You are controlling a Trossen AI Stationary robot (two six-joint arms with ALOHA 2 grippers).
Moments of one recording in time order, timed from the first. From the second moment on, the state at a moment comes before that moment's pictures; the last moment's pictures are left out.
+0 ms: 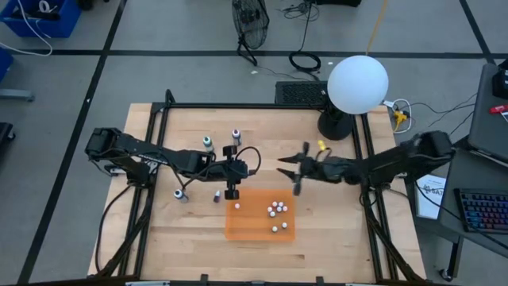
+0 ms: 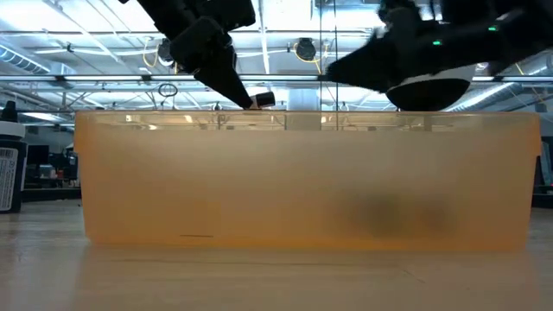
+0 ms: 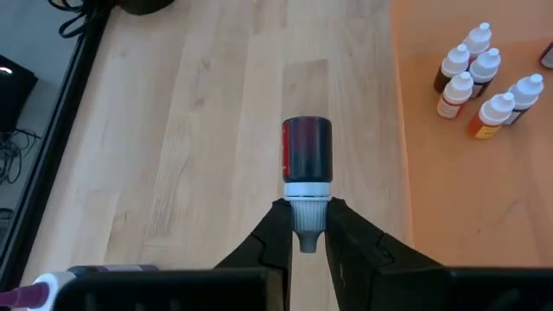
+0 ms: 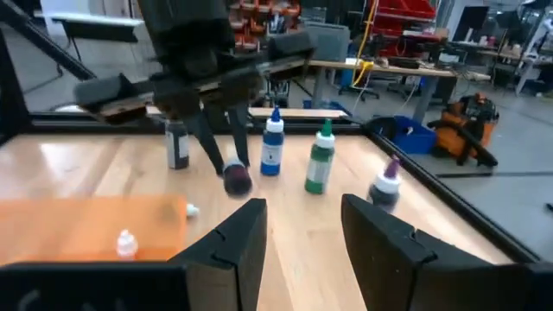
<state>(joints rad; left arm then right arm) -0.13 1.55 1.08 -0.37 -0.32 0.04 0.11 1.34 0.44 0.79 0.35 -0.05</state>
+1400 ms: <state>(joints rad) -0.13 1.55 1.08 -0.41 -0.32 0.05 0.05 1.66 0.67 0.83 0.13 0.01</state>
